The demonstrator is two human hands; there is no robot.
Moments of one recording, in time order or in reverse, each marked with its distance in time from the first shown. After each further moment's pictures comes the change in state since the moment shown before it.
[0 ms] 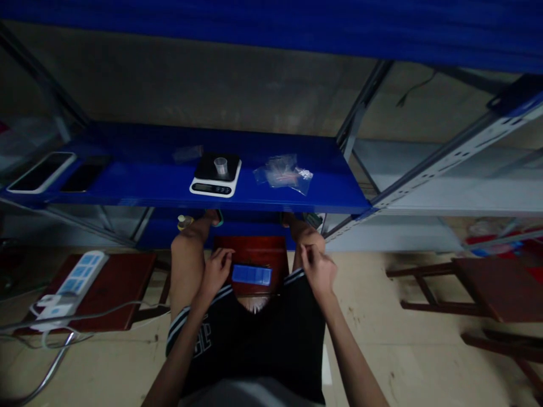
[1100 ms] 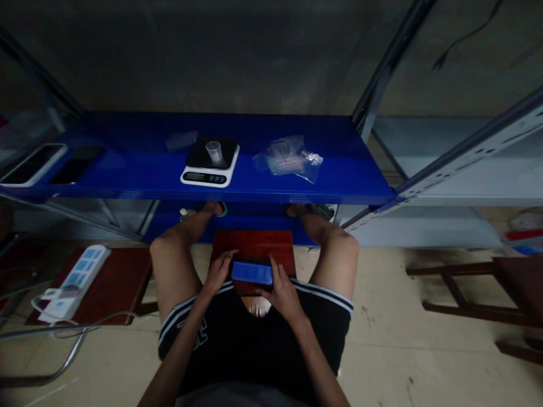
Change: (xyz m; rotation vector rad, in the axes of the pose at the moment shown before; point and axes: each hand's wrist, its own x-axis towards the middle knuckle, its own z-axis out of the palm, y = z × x) left_hand -0.007 -0.053 0.039 -0.242 -0.133 -0.293; right_hand -0.096 -0.060 0.074 0.721 -0.529 -0.243
